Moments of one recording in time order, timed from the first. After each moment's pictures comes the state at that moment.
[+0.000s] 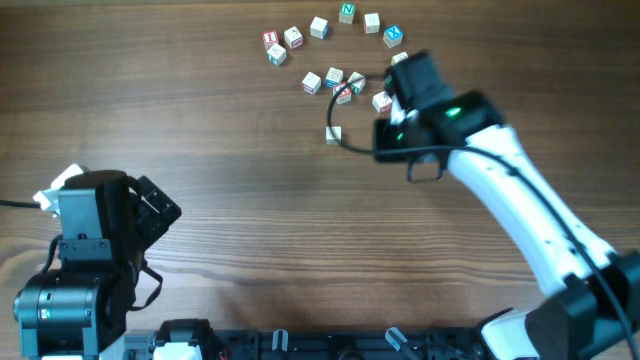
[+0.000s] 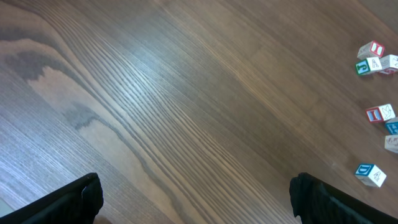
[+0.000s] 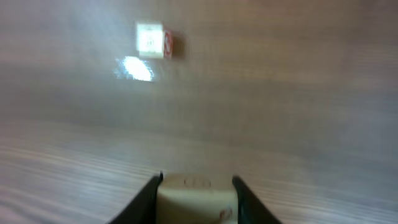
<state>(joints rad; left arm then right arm) 0.01 0.86 1.21 -1.33 -0.32 -0.68 0.46 1.63 1.34 -0.92 -0.06 0.43</state>
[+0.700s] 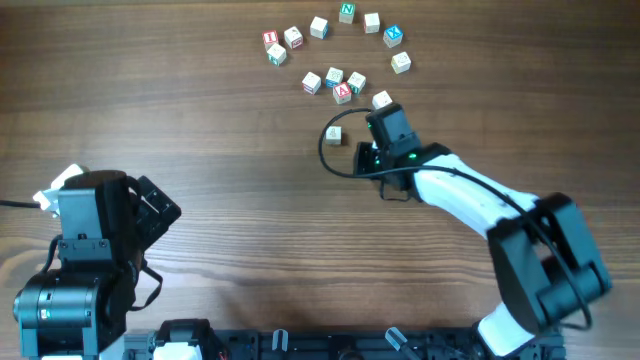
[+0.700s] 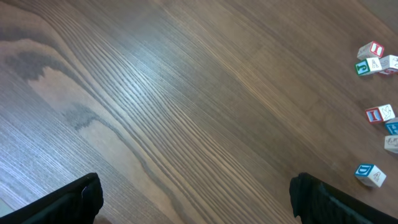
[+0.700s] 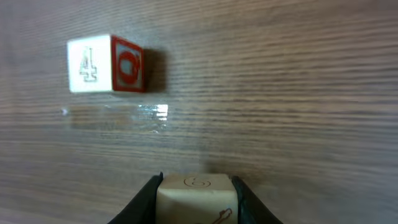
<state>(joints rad) 0.01 0.86 1.21 -1.33 -0.32 -0.68 0.49 1.80 0.98 -0.24 -0.08 0.58</state>
